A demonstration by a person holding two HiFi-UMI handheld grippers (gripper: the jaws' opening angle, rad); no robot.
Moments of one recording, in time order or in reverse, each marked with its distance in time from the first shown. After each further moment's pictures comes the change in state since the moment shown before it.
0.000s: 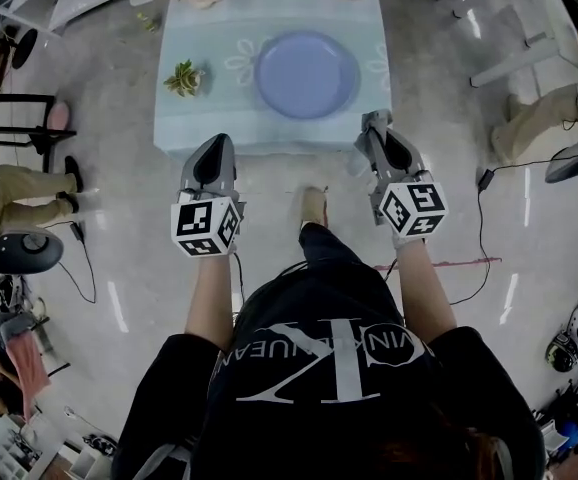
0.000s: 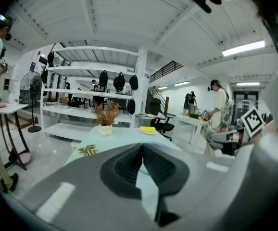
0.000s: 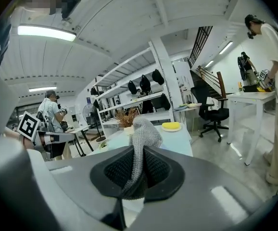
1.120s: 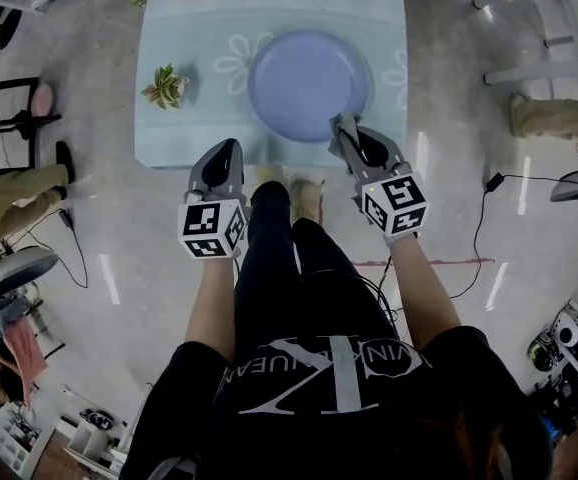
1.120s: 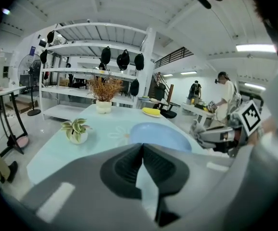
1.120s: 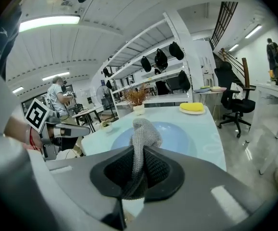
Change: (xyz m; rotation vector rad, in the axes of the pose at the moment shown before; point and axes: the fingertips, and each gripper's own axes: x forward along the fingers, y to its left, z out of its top) left arm 0.105 0.019 -0.064 -0.083 0.193 -0.004; right arm 0.126 -0.001 -0.044 -0.099 0.233 0.188
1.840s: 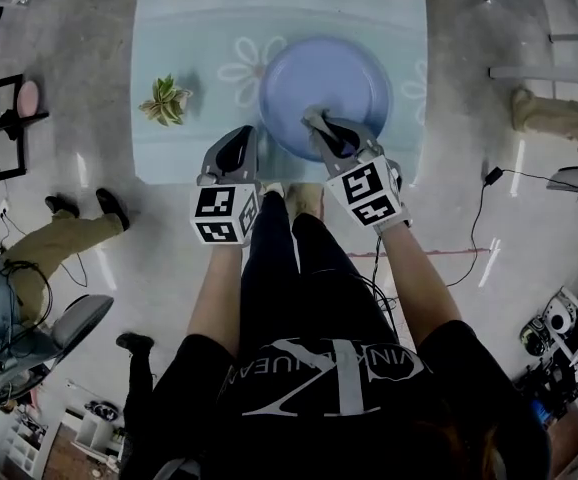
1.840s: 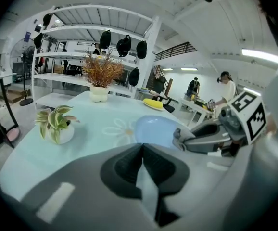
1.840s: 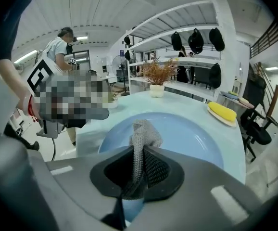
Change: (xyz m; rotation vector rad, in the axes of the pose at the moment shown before) left arm 0.084 0.038 -0.016 -0.049 0.107 -0.073; right arm 0.118 0.025 -0.016 -0.334 0.272 0.063
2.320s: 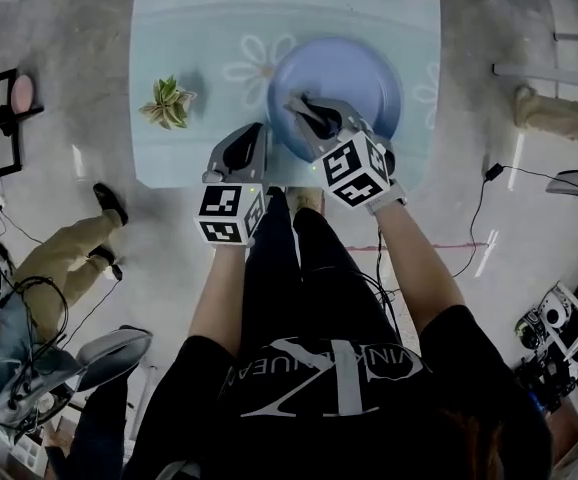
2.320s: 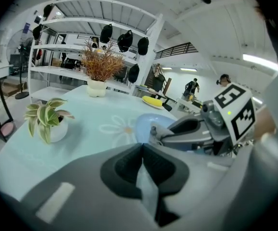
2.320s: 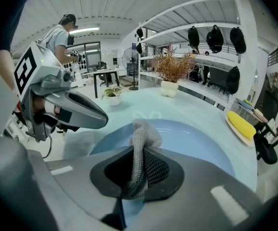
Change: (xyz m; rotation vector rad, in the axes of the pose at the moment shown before) left arm 0.017 0.006 0.000 -0.032 0.030 -0.055; right arm 0.057 0.003 0.030 -0.127 0.062 0.071
